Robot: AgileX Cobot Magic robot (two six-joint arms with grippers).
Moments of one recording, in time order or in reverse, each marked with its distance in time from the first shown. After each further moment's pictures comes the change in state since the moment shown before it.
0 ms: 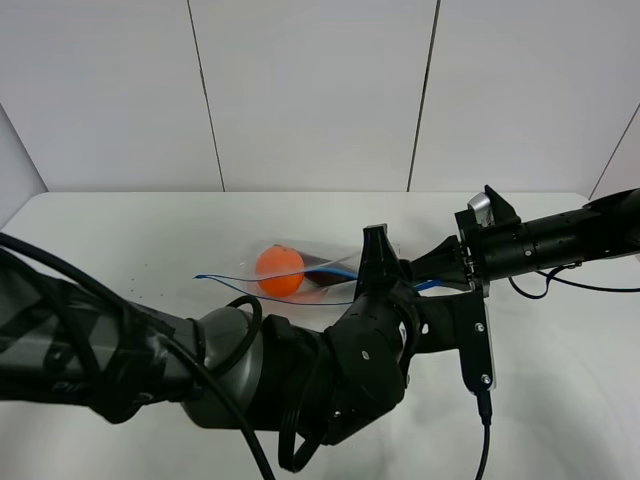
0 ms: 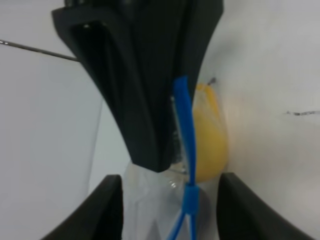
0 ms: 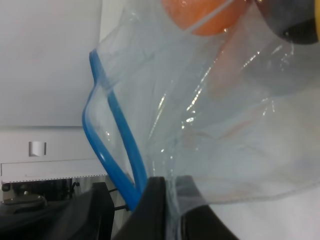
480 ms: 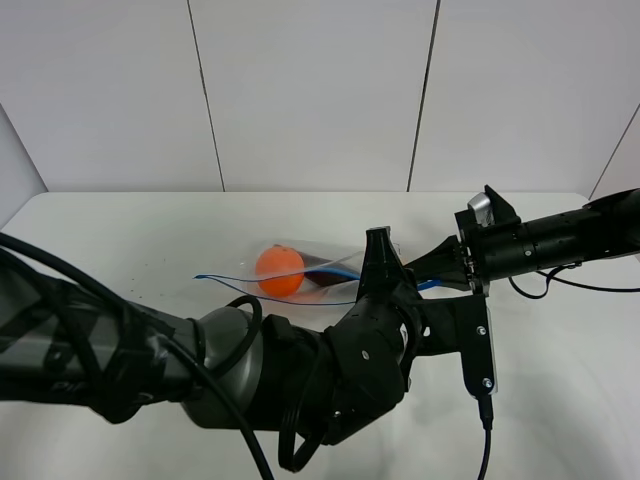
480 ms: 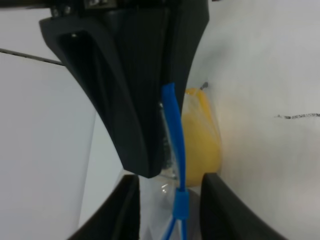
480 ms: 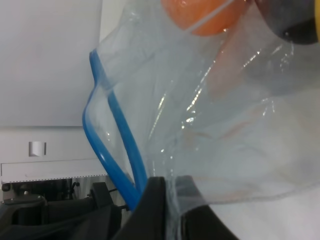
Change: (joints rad) left arm 0.000 0.000 0.000 0.000 -0.018 0.007; right arm 0.000 0.000 0.000 -0.001 0.000 0.000
